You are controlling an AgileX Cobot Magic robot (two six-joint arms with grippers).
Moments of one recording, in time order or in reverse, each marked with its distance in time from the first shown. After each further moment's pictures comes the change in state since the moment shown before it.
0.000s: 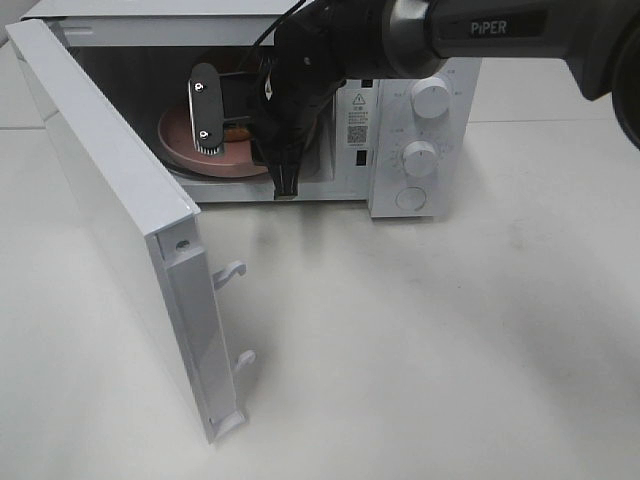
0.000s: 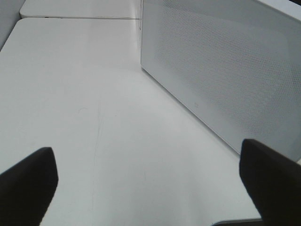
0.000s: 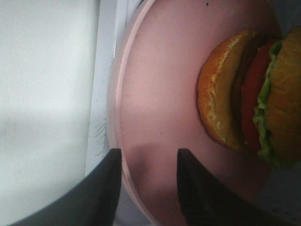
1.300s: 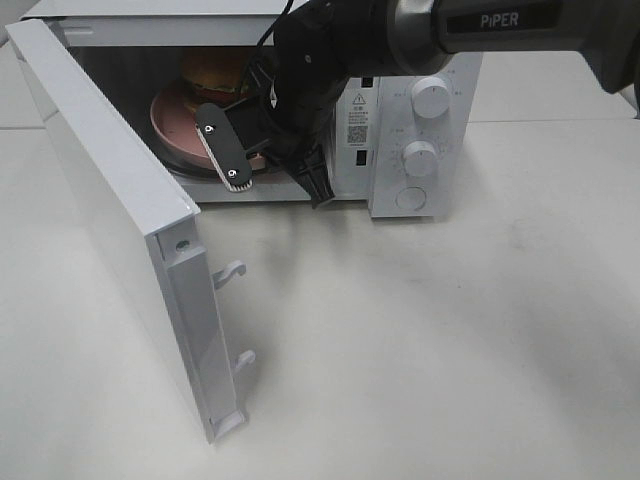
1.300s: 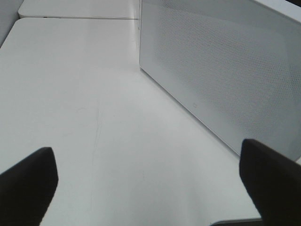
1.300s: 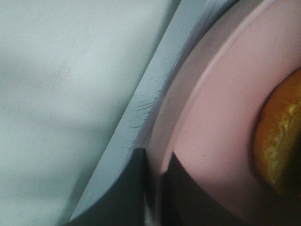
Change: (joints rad) left arm 0.000 0.000 0.000 -0.005 0.000 0.000; right arm 0.012 -0.030 0.035 -0.002 0.099 -0.361
